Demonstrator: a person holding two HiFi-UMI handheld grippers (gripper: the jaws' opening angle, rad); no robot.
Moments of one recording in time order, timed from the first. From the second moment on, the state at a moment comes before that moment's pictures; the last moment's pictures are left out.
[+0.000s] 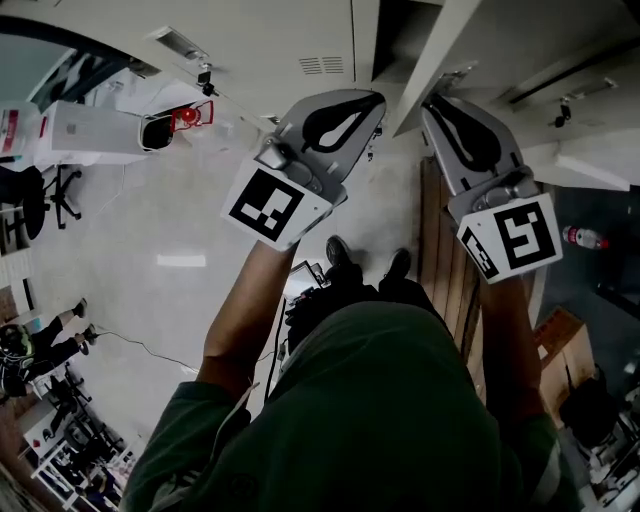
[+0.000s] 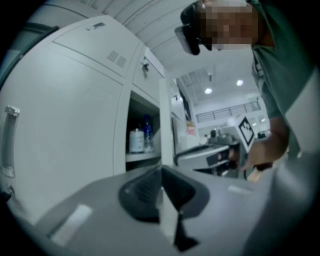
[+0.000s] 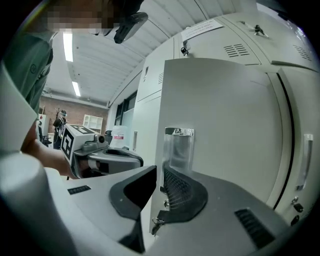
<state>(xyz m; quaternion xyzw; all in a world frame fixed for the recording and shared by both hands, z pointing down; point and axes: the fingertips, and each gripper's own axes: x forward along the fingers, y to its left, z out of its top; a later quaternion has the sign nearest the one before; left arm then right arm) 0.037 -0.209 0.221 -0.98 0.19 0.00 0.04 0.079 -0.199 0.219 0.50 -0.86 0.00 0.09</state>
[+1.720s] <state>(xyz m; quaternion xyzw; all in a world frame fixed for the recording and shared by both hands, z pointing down) 0.002 -0.286 0.247 -0.98 0.20 0.00 0.01 0.090 -0.313 0.230 0.57 -0.81 -0.01 0.10</state>
